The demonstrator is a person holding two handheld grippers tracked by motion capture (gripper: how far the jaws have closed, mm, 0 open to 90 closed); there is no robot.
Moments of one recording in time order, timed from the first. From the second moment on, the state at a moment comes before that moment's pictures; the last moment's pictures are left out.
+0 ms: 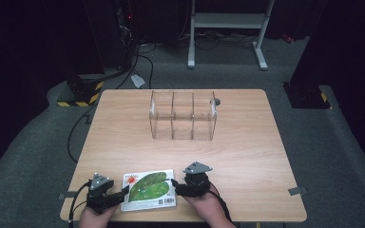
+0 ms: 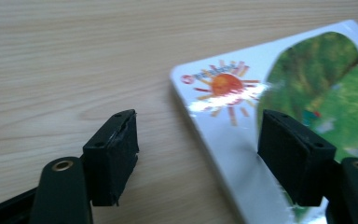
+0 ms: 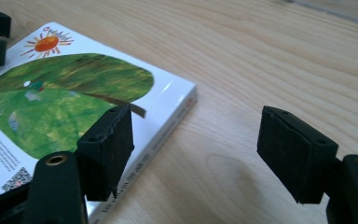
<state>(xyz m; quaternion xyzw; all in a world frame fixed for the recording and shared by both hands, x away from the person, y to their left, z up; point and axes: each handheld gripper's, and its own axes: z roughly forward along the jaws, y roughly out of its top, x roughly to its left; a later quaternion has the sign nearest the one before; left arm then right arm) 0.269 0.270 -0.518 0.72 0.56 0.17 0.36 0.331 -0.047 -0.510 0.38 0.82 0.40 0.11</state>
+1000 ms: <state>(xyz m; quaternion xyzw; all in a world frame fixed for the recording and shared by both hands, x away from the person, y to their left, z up) 0.282 0.238 -0.521 0.75 0.52 0.15 0.39 0.322 -0.048 -0.519 0.40 0.83 0.40 0.07</state>
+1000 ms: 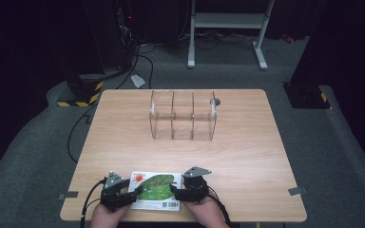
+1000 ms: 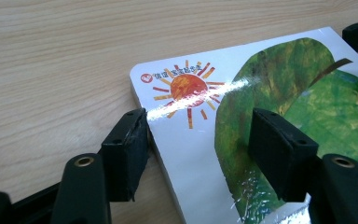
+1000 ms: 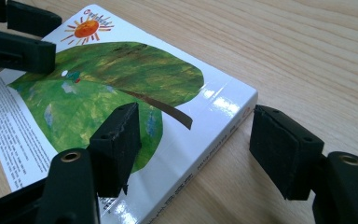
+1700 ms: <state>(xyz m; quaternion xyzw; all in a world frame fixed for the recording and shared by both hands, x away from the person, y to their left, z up) 0.292 0.201 -0.520 0.78 0.46 0.14 0.39 0.322 -0.095 -0.519 0.46 0.79 0.39 0.11</state>
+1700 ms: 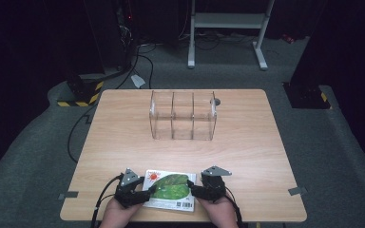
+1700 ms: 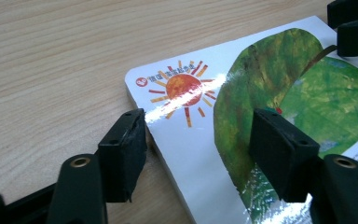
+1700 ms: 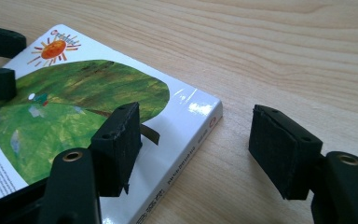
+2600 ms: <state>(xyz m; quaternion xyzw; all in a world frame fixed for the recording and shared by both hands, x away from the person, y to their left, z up) 0.291 0.198 -0.519 0.78 0.46 0.16 0.39 0.340 -0.074 -0.518 0.45 0.80 0.38 0.09</state>
